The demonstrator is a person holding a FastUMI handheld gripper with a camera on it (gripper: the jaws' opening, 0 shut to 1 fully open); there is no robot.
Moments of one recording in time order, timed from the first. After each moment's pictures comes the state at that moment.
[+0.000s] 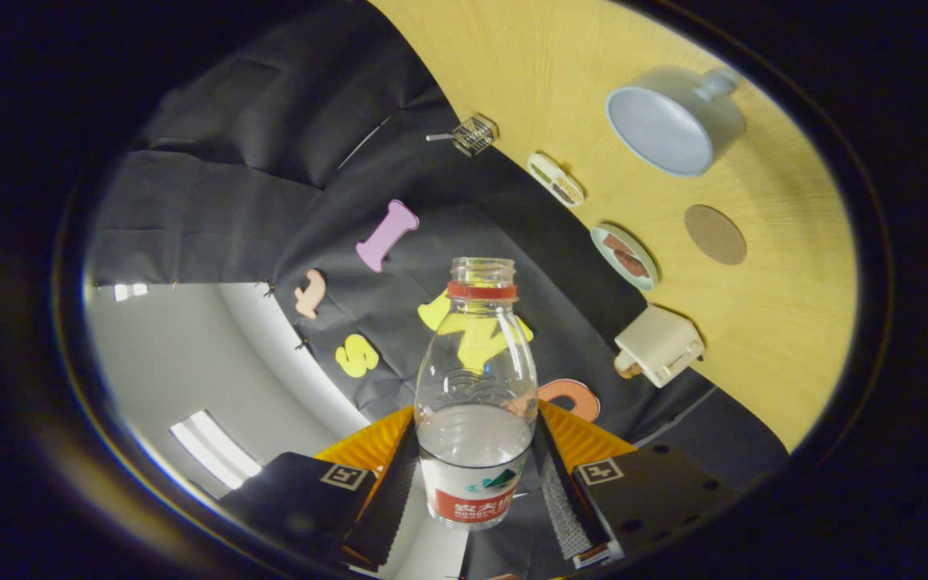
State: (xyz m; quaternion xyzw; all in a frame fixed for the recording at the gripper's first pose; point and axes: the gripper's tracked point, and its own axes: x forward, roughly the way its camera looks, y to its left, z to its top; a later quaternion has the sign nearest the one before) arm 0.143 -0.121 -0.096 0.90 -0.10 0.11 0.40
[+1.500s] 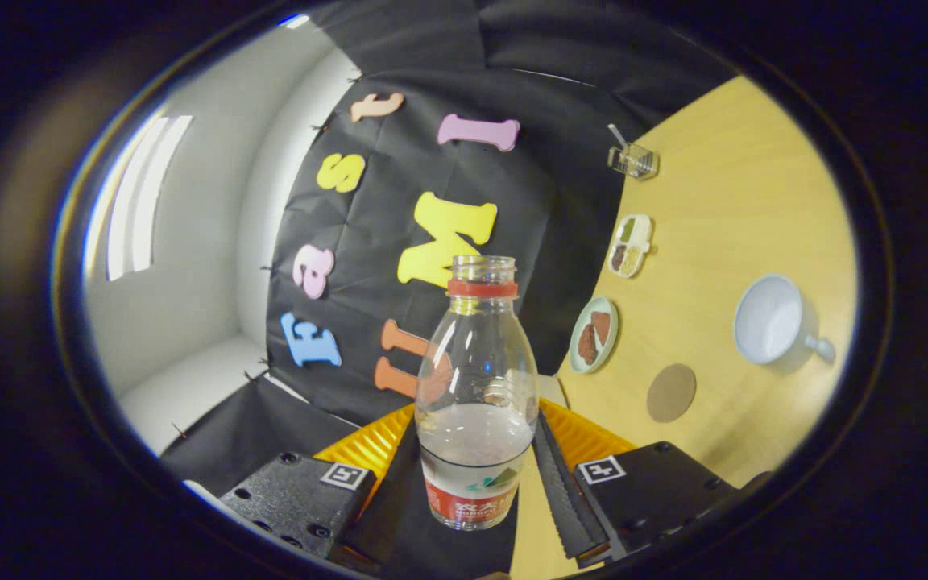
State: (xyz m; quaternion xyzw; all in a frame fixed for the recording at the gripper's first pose) arm 0.160 -0.058 -0.107 0.54 0.01 0.08 0.84
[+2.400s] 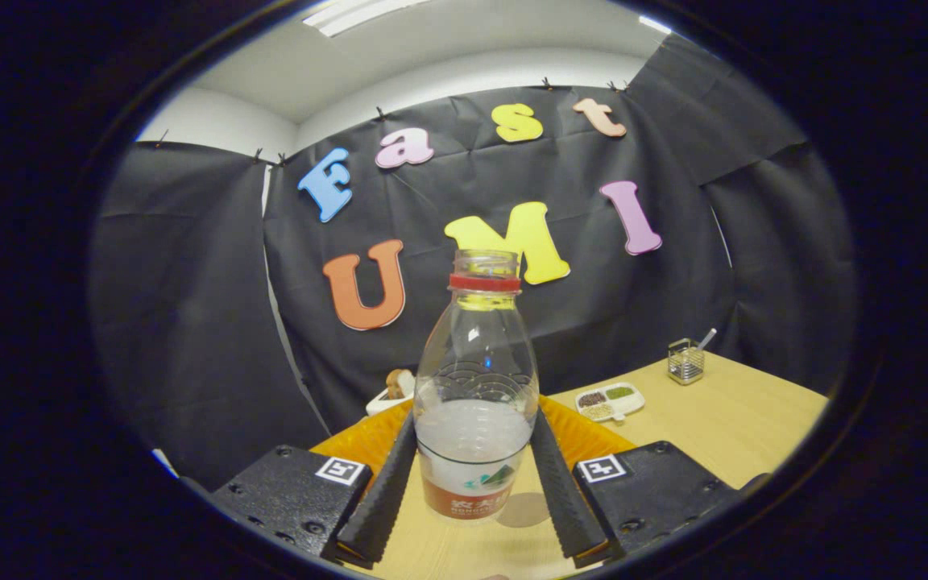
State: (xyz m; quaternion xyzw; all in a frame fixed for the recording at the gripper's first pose) arm 0.209 -0.058 -0.086 0.13 -0.01 0.03 0.99
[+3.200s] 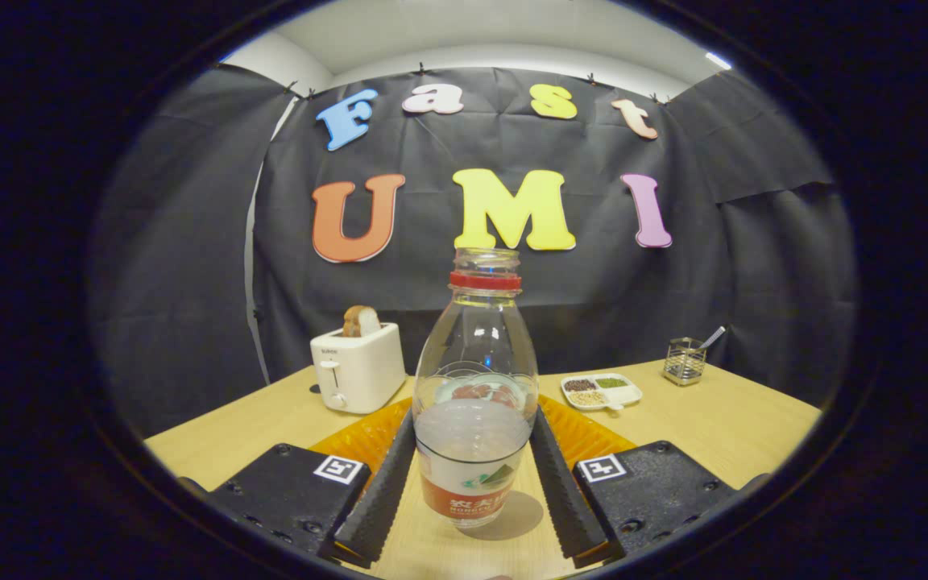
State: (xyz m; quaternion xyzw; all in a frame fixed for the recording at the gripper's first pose) arm 0.297 -0.034 -0.218 0.01 0.03 -0.01 1.00
